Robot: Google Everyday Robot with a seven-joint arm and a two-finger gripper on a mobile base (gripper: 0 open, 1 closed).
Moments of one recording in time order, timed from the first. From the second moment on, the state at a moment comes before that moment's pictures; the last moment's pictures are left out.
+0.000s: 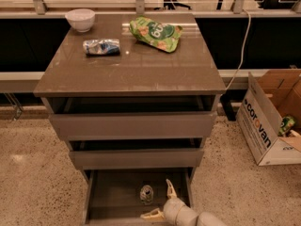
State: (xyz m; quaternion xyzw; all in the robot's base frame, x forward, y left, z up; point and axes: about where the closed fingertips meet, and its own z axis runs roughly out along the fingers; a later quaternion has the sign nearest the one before) arm 0.480 -0.038 0.316 -0.36 0.73 0.20 0.54
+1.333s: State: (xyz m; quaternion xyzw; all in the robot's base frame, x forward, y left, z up) arm 0.535 0.019 0.221 -0.40 0.77 0.21 0.45
